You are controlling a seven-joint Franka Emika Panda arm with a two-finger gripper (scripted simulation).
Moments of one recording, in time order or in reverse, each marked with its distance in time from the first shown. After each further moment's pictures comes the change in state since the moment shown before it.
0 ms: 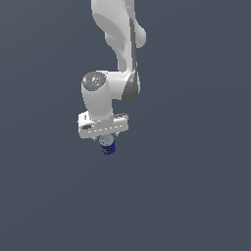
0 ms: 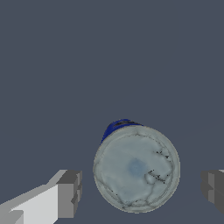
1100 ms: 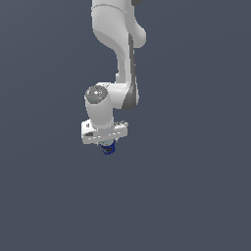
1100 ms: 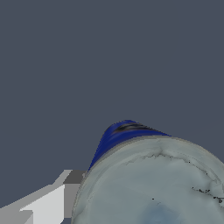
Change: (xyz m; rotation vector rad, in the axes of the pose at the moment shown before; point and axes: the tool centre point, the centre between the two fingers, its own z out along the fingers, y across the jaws) arm -0.001 0.001 0.047 0.000 -0.001 -0.003
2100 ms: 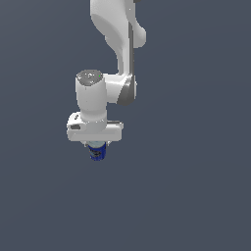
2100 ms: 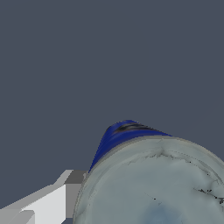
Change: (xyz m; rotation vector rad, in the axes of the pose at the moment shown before) arm 0.043 0.041 -0.067 -0.112 0.136 0.161
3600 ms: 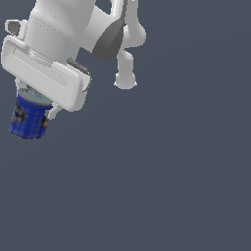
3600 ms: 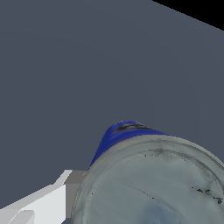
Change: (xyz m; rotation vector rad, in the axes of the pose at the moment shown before) arm 0.078 0.117 -0.242 -0.360 0.430 0.501
